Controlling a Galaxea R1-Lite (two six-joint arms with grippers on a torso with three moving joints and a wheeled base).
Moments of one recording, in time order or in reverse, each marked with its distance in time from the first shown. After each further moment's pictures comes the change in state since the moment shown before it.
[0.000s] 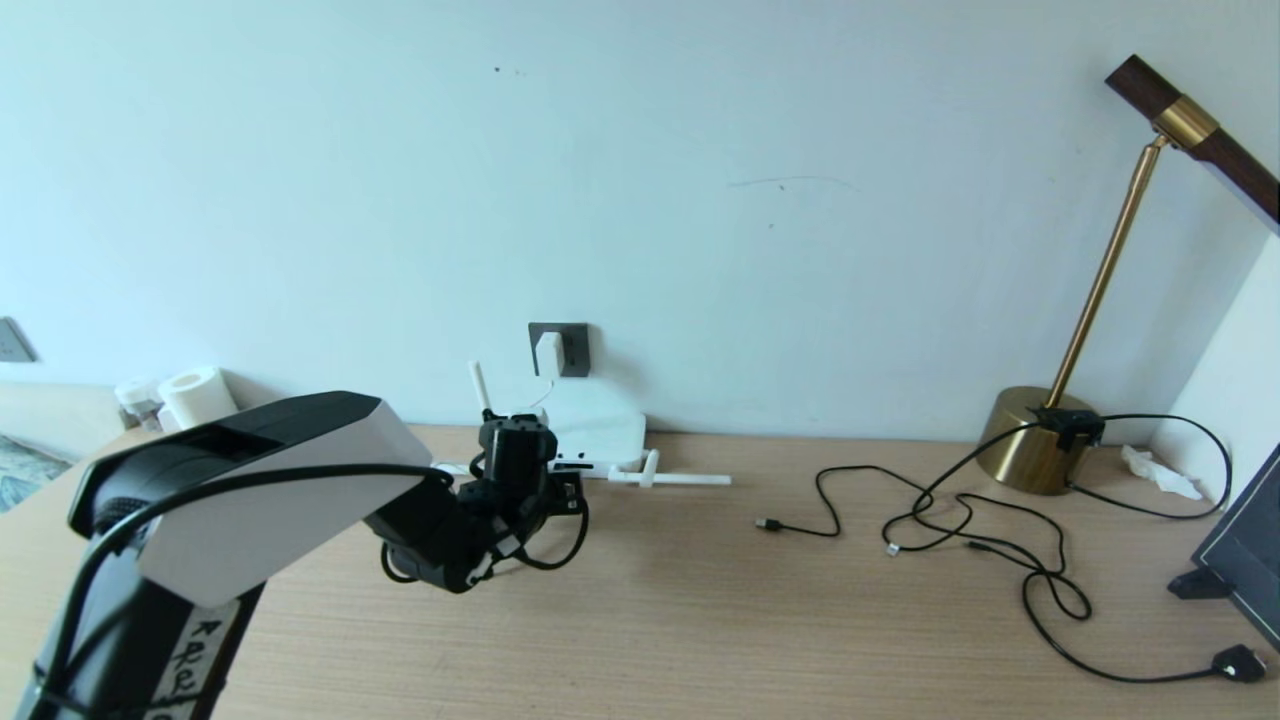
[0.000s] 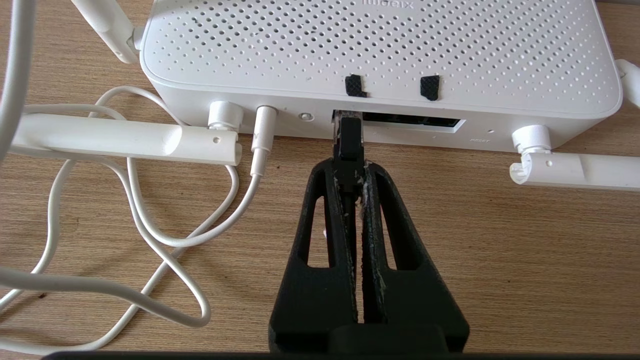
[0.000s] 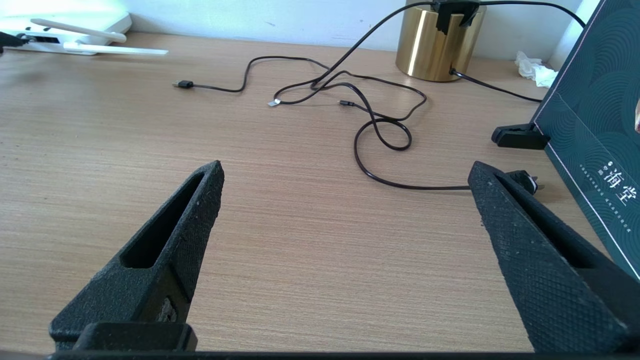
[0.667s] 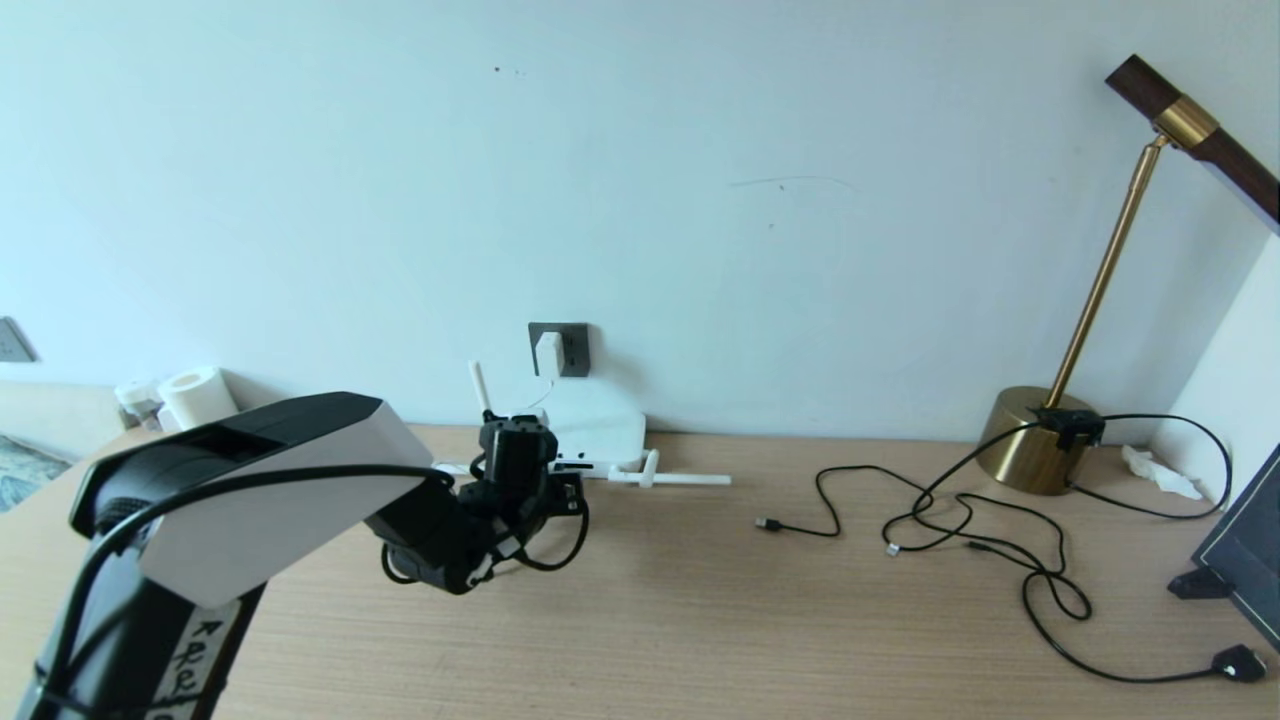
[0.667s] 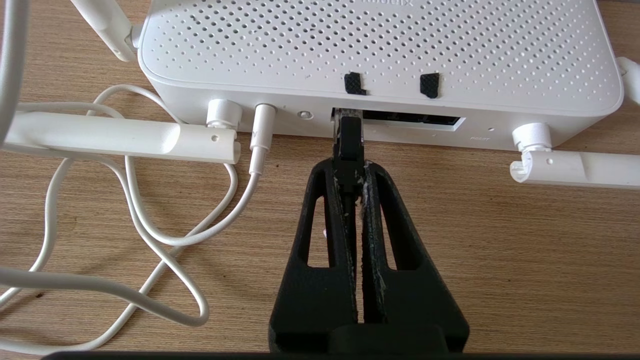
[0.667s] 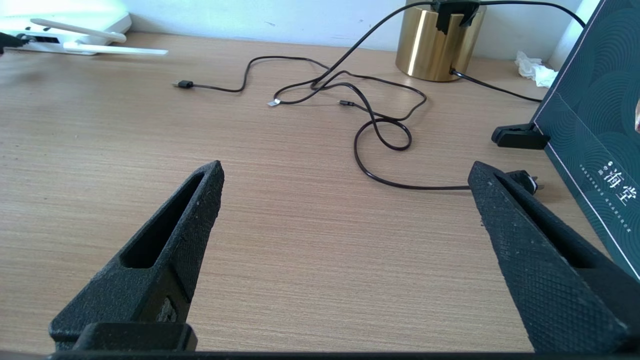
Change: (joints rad) left arm -0.003 0.001 0.005 -0.003 0.000 0.000; right arm 0.000 0.000 0.000 0.000 0.000 0.000
